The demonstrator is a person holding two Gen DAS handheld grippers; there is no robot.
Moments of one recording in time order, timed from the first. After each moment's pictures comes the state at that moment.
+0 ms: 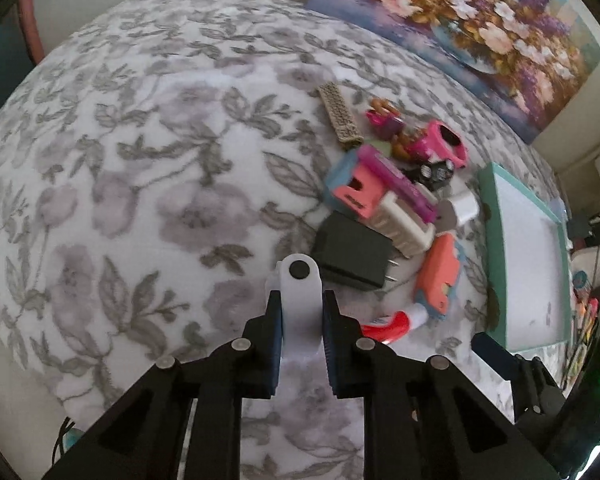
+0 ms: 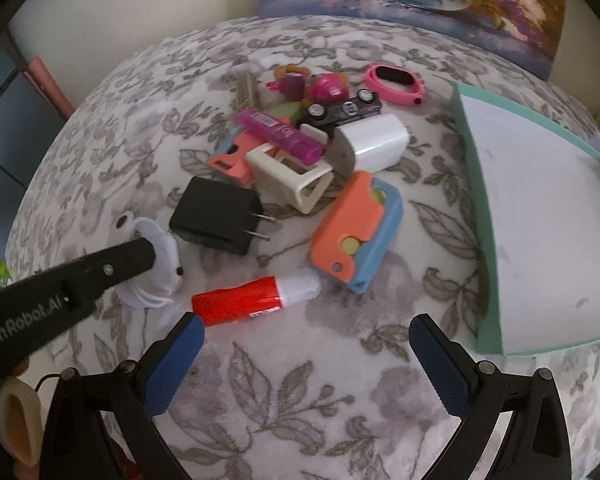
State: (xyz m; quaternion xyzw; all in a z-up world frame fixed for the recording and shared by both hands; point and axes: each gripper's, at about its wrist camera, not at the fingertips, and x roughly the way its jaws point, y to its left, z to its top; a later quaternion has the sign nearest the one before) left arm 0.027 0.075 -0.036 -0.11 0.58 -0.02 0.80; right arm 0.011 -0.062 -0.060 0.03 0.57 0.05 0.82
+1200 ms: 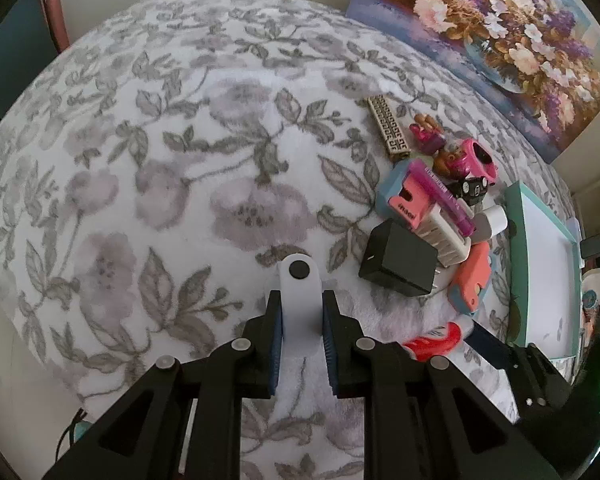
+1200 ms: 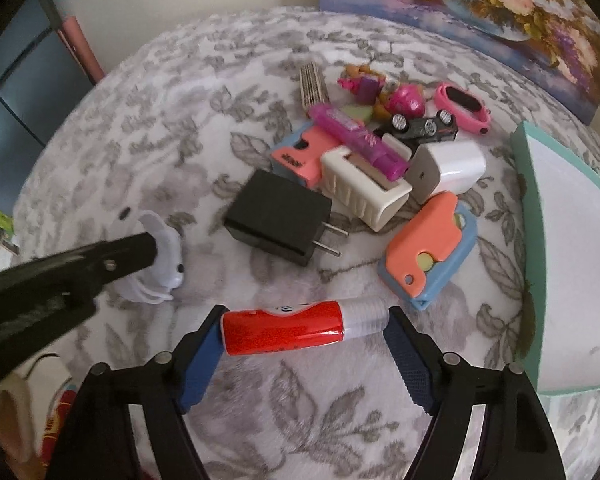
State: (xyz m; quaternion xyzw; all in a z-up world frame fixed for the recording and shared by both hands) left arm 0.018 0.104 -0.034 -0.12 0.58 0.01 0.81; right arm 0.022 -0.024 -0.059 -0.01 0.56 0.10 0.82
